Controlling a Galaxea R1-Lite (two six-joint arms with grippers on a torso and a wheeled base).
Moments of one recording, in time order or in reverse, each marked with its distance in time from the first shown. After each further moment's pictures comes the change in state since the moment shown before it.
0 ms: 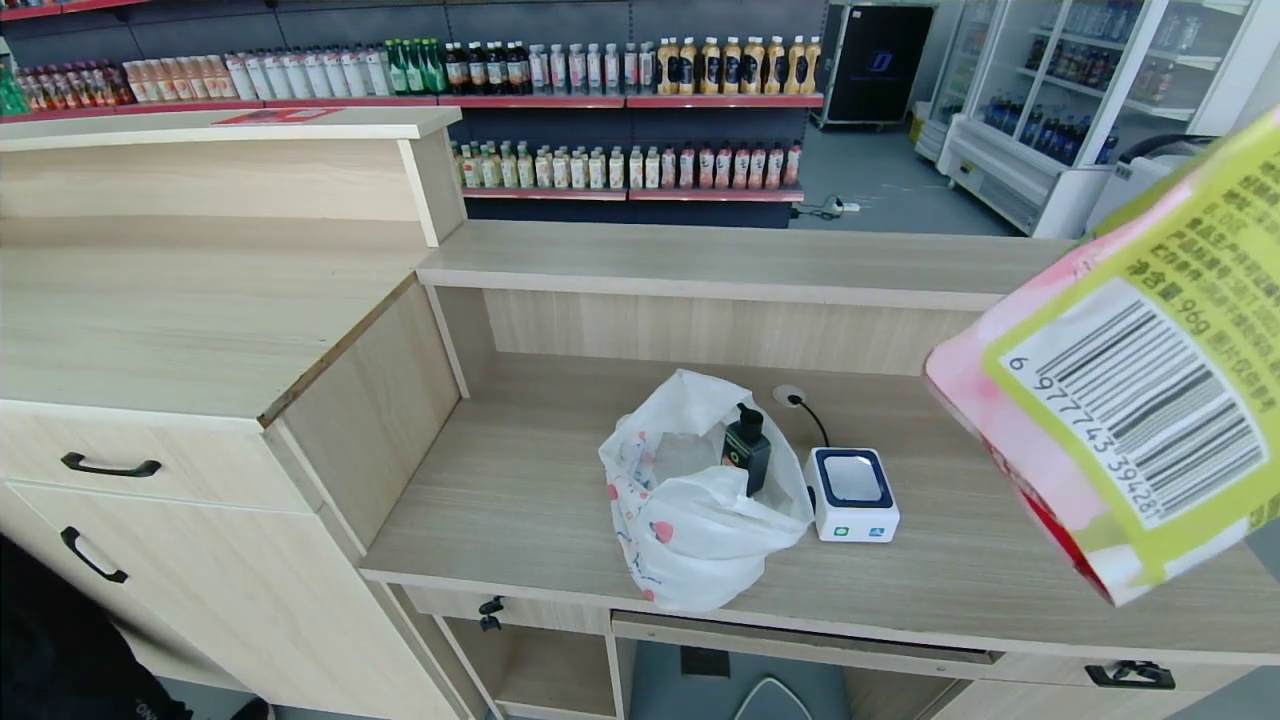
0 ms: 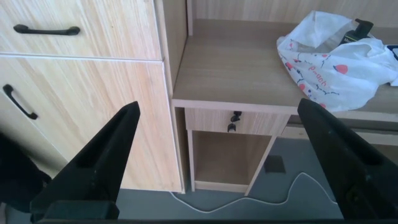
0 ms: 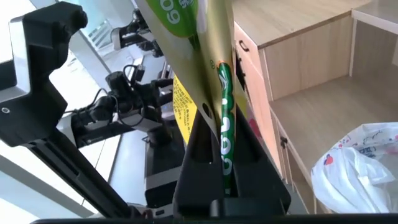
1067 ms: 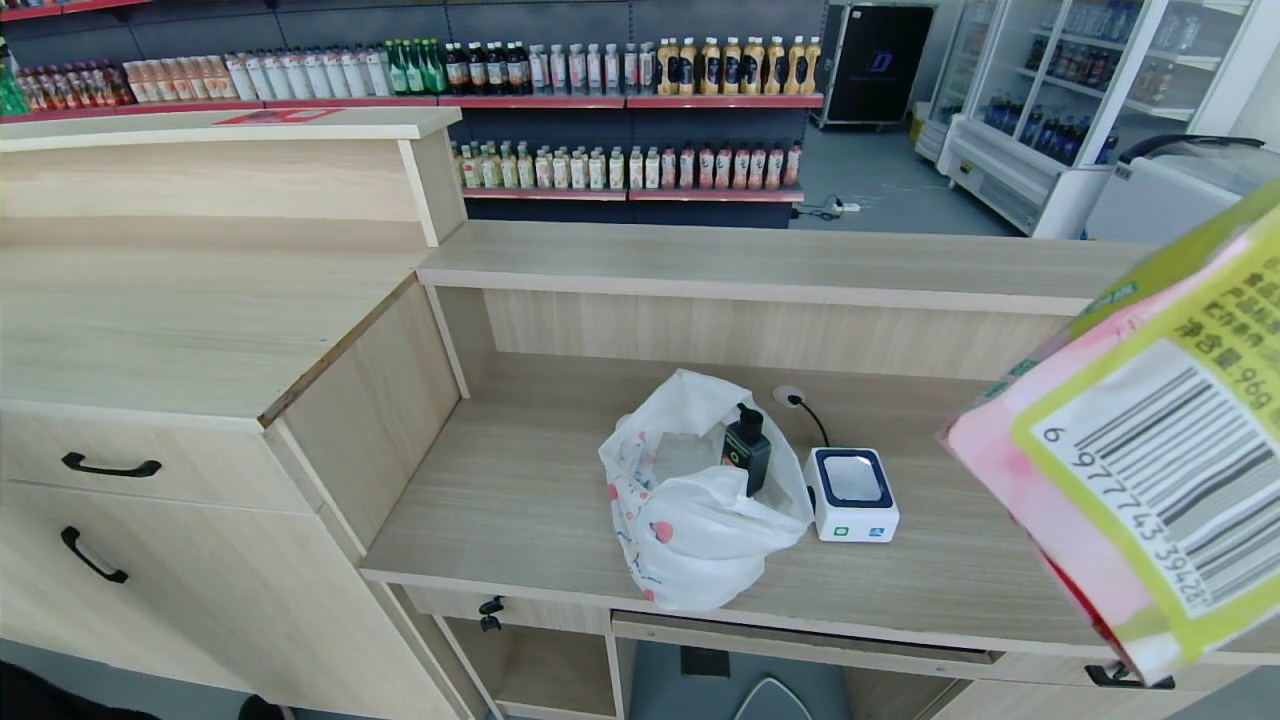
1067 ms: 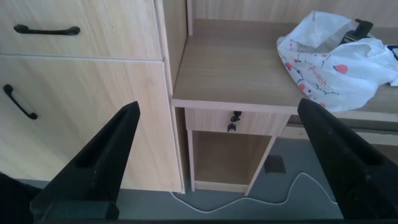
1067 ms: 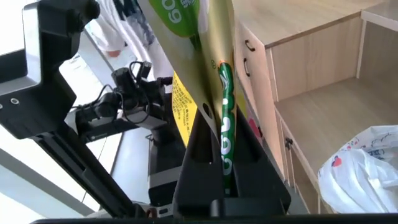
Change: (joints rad) left arm 0.000 0.000 0.000 0.000 0.000 0.000; right arm 0.034 -0.050 0.049 -0.003 -0.018 -0.010
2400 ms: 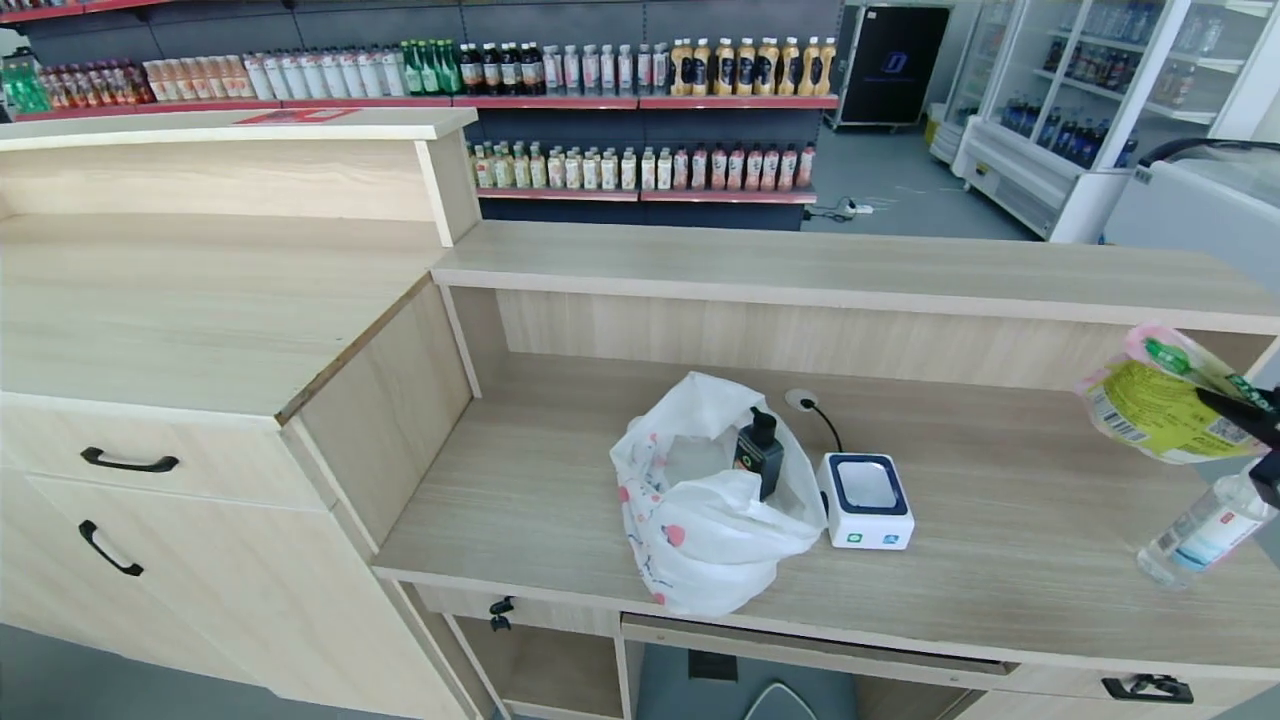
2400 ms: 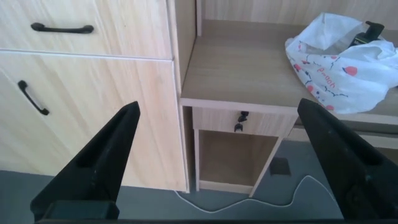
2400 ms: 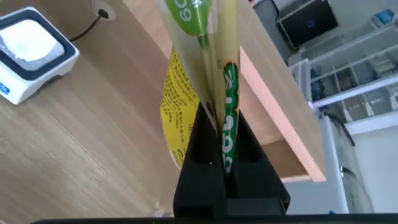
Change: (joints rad) left arm 0.000 0.000 0.000 0.000 0.000 0.000; right arm -0.562 0.511 0.259 -0.364 -0.680 -1.429
